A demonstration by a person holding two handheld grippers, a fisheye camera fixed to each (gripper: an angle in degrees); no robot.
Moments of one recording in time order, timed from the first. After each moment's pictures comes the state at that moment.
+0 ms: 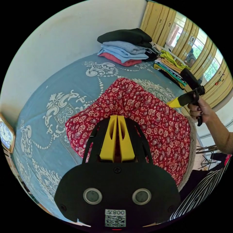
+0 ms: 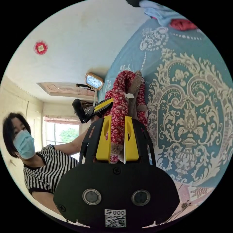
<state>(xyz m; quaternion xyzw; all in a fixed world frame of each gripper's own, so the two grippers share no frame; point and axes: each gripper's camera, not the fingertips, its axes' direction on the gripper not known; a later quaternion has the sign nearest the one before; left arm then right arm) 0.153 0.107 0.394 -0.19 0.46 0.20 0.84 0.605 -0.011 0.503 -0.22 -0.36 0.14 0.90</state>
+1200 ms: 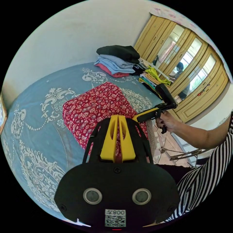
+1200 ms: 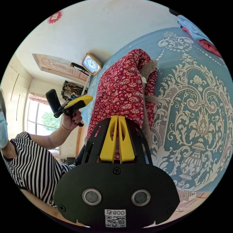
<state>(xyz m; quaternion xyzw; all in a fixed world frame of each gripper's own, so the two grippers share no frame) -0.009 0.093 0.491 -0.17 0.56 0.08 0.81 0.559 0.054 0.530 -0.24 -0.31 0.02 0.92</state>
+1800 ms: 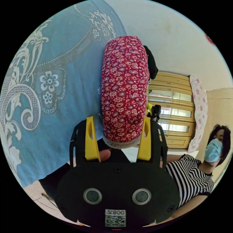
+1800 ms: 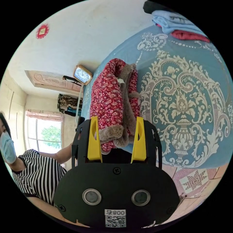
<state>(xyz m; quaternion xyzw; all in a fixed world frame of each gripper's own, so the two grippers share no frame) -0.141 0.232 0.652 -0.39 0.67 -0.25 0.57 0.631 0.061 0.518 -0.25 -0.28 0.11 0.92</state>
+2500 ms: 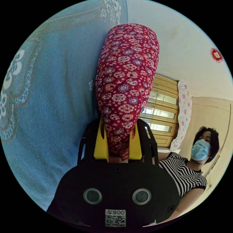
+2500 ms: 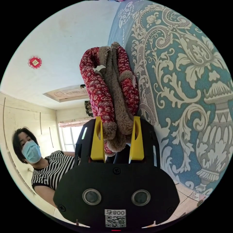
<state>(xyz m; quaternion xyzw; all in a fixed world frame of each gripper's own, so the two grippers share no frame) -0.155 0.236 0.709 -0.39 0.74 -0.29 0.47 0.726 0.106 0.566 -0.27 -0.45 0.24 0.82</state>
